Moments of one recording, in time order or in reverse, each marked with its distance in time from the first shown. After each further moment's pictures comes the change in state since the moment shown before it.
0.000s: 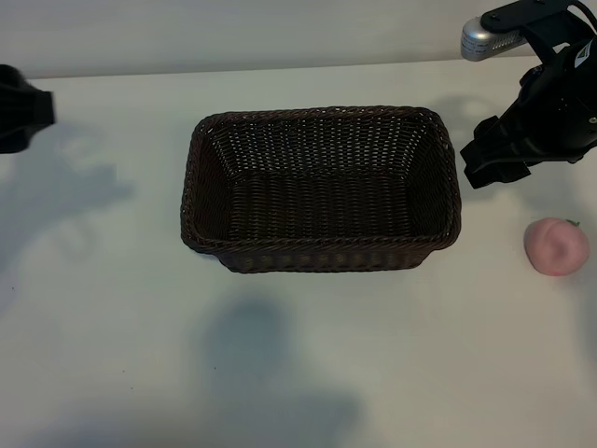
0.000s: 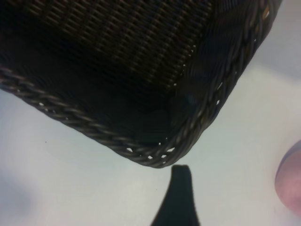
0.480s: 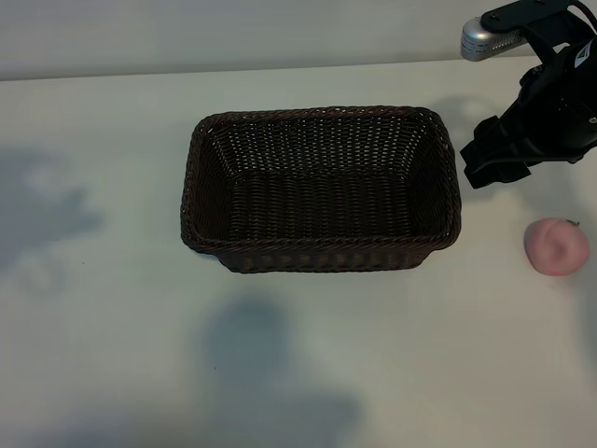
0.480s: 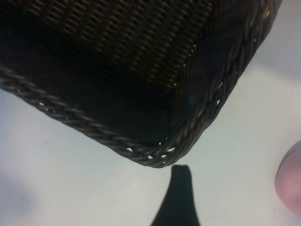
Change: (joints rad) left arm 0.000 -0.176 0.000 0.023 0.125 0.030; right arm 0.000 0.000 0.000 0.000 0.000 0.000
